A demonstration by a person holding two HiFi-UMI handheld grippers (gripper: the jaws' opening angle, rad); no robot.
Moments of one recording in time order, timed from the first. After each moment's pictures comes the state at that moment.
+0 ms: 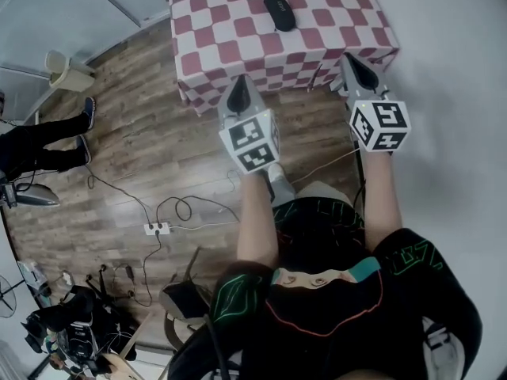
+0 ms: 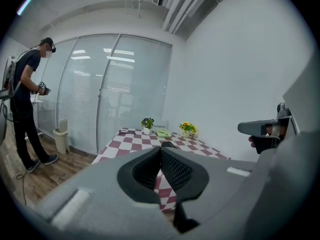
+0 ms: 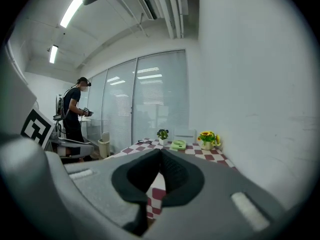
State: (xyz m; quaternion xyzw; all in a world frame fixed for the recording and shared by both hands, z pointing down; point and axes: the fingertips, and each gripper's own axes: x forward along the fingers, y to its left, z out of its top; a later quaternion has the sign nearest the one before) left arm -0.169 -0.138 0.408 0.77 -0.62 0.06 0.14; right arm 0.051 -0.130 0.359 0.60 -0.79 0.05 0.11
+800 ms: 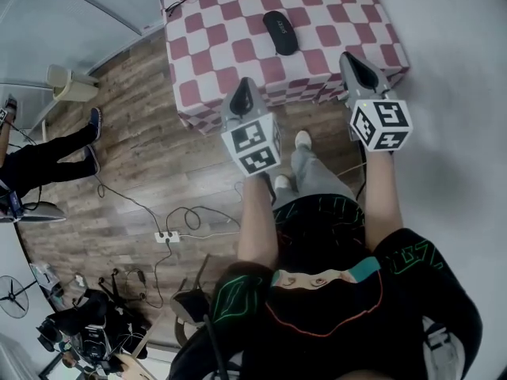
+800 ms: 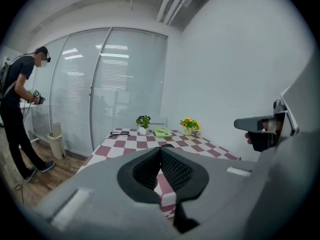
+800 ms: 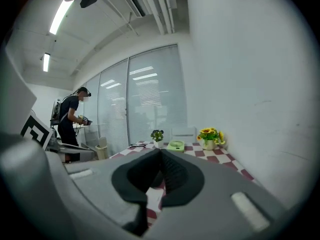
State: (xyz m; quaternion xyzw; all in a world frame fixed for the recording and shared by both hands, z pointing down) left arm -0.132 -0.228 0.423 0.78 -0.61 0.10 0.13; right arm 0.083 -0.226 0.380 0.60 -0.79 0.08 0.08
